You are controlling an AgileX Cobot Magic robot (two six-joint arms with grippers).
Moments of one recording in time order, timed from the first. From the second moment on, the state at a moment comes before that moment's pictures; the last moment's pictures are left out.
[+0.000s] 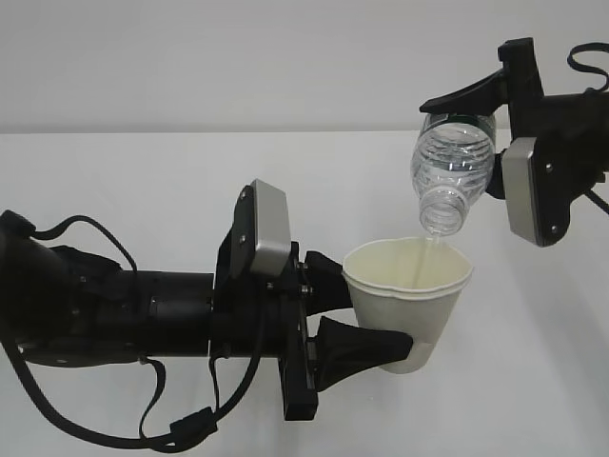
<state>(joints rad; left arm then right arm) -0.67 1.97 -0.77 0.92 -1.13 -0.43 0.01 1.61 -0.89 -1.40 -0.75 -0.64</state>
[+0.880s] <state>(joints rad) -0.67 1.97 -0.77 0.92 -1.12 -0.43 0.01 1.61 -0.89 -1.40 -0.75 -0.64</state>
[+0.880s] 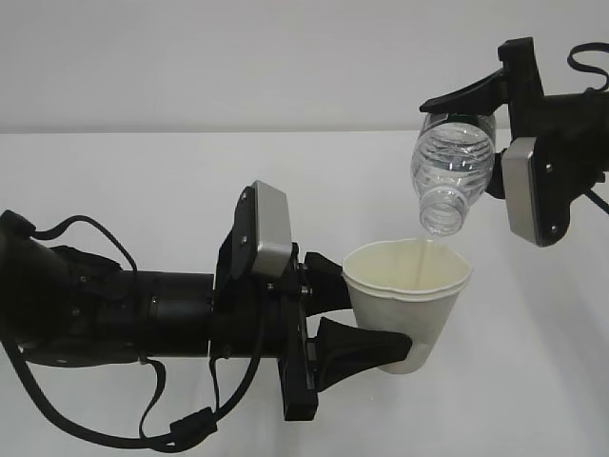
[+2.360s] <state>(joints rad) -0.67 1.97 -0.77 0.92 -1.12 -0.43 0.01 1.61 -0.89 -1.40 -0.76 -0.65</state>
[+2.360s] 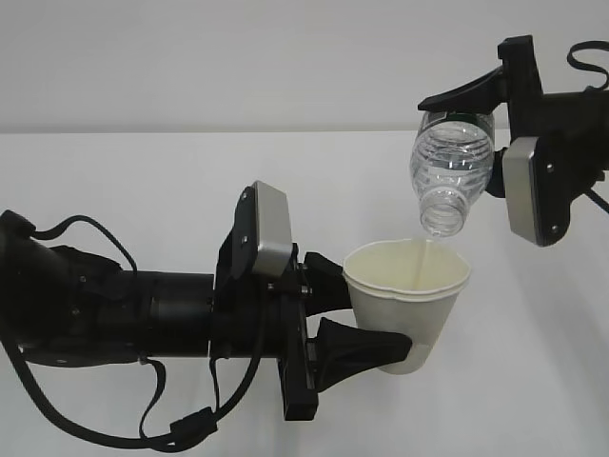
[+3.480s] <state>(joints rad) -0.67 1.97 -0.77 0.92 -1.12 -0.43 0.01 1.61 -0.89 -1.39 -0.77 -0.65</state>
